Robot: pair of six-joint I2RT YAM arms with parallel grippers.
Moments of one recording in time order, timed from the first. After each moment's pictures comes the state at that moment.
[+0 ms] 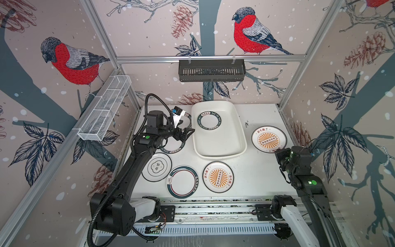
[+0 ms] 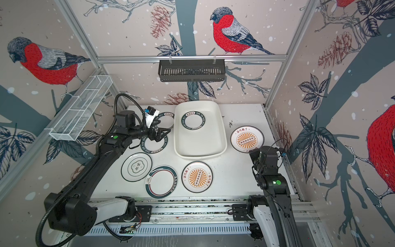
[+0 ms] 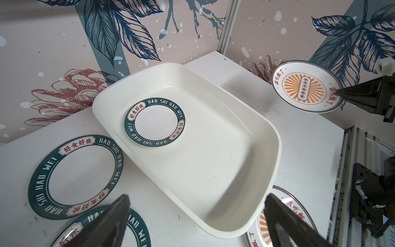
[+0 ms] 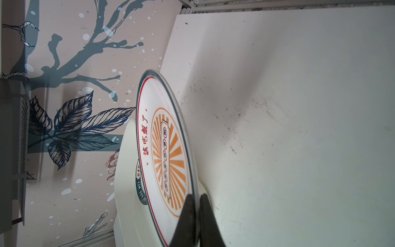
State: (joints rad) left arm -0.19 1.23 1.10 -0.39 0.65 0.18; right arm 0.02 0.57 0.64 -0.62 0.07 1.15
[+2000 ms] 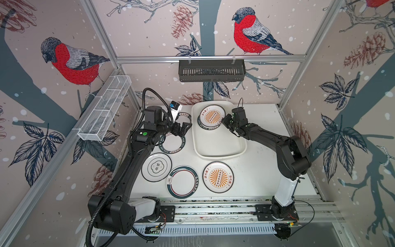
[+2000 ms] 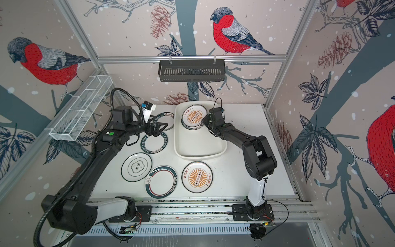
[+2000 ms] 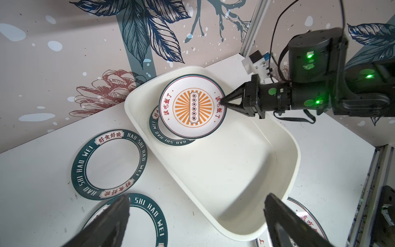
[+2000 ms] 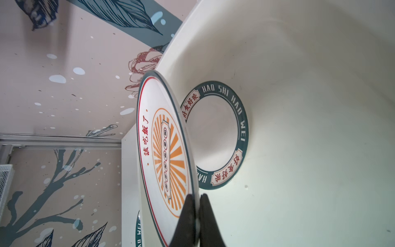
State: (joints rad) left arm -0.19 1.24 1.22 -0.49 0.52 0.14; right arm 0.46 1.91 1.32 0.04 -0.09 1.02
